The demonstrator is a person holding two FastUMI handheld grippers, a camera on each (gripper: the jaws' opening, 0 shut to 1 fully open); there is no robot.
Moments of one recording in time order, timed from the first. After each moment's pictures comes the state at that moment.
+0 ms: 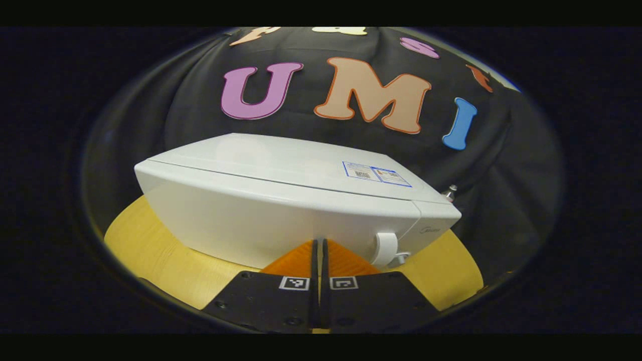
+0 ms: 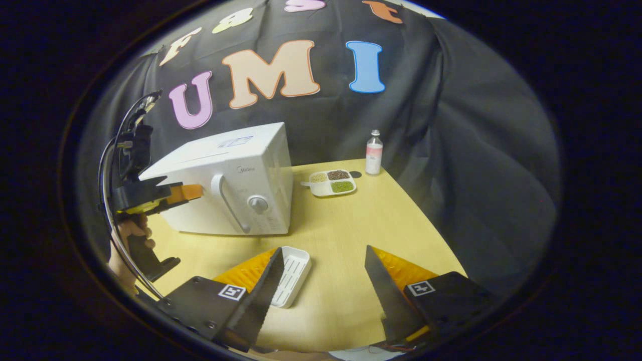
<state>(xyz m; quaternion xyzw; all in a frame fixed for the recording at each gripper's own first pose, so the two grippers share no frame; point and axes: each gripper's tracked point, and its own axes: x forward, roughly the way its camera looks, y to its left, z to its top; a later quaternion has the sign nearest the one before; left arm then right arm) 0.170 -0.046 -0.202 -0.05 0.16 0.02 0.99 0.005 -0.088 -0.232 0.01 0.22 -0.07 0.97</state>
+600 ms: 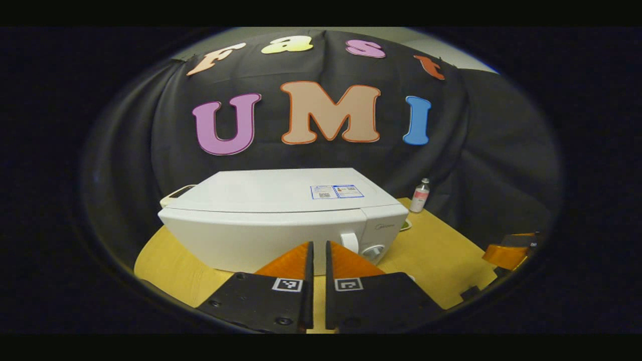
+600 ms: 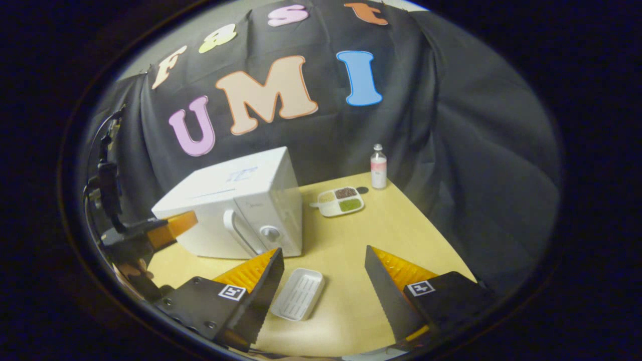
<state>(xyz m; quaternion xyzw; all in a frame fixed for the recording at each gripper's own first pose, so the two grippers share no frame) 0.095 -0.068 -0.151 0.05 0.13 -0.04 0.99 0.024 -0.074 -0.174 0.06 0.17 -0.05 0.98</state>
